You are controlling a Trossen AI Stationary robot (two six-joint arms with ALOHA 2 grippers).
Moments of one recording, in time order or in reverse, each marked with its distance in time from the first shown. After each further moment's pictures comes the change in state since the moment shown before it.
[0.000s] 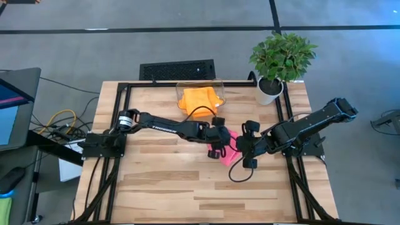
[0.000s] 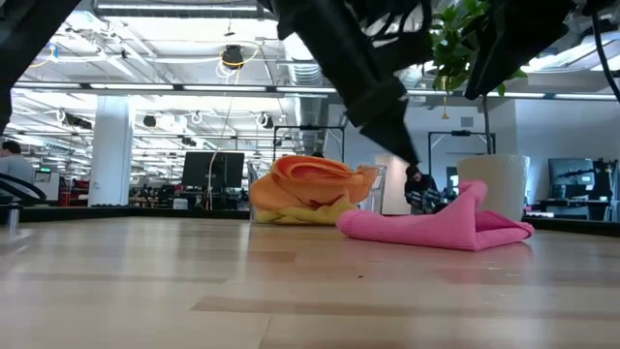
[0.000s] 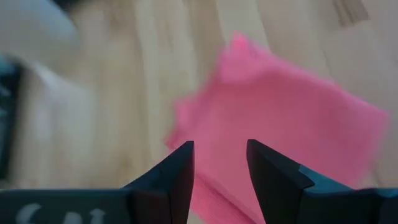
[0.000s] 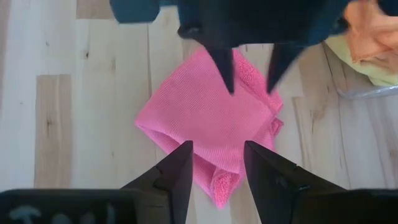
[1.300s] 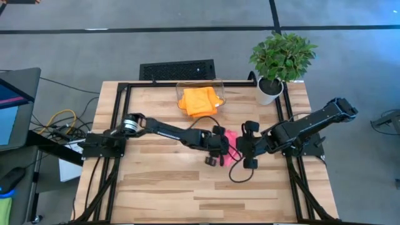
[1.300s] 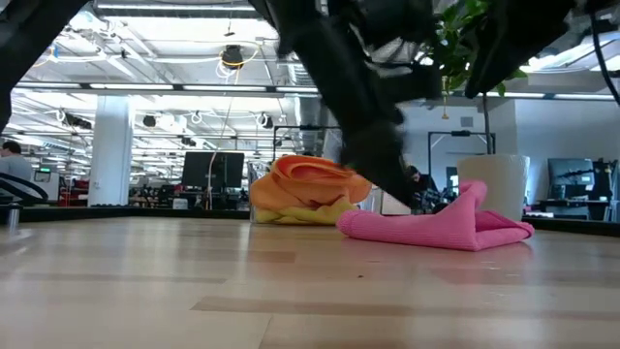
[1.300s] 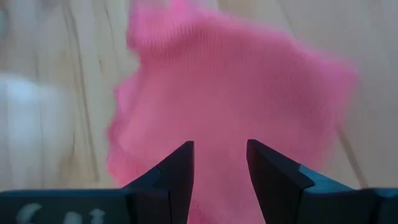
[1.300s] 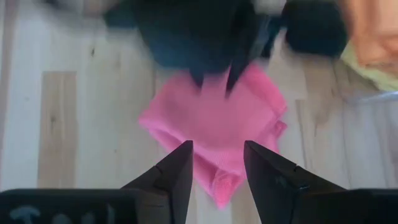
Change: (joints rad) left arm -0.032 0.067 -0.018 -0.054 0.030 0.010; right arm 0.006 -0.001 0.000 0.002 -0.020 -0.024
